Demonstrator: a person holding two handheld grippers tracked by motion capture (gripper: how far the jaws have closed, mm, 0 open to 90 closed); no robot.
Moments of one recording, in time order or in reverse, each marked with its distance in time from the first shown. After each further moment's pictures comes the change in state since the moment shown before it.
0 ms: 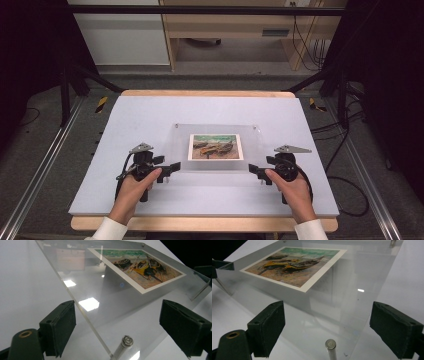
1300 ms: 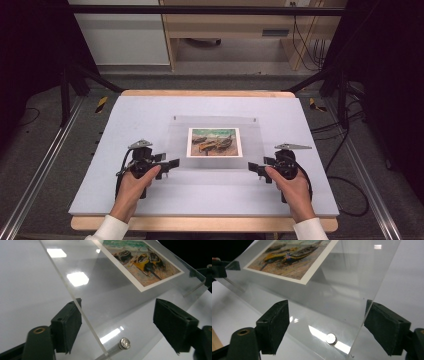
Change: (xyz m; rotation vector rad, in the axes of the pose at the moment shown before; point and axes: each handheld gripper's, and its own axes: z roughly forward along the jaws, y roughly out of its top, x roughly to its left) left arm 0.004 0.015 -0.003 -0.014 0.013 0.017; right arm -0.003 0.007 0.002 0.034 0.047 0.058
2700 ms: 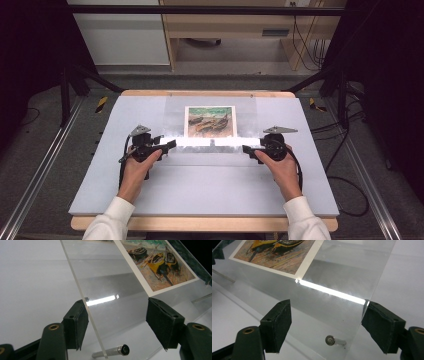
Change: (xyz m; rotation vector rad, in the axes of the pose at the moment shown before) left arm 0.031 0.024 0.023 -0.120 0.090 0.044; right arm -0.009 0.041 0.039 -0.052 -0.101 -0.147
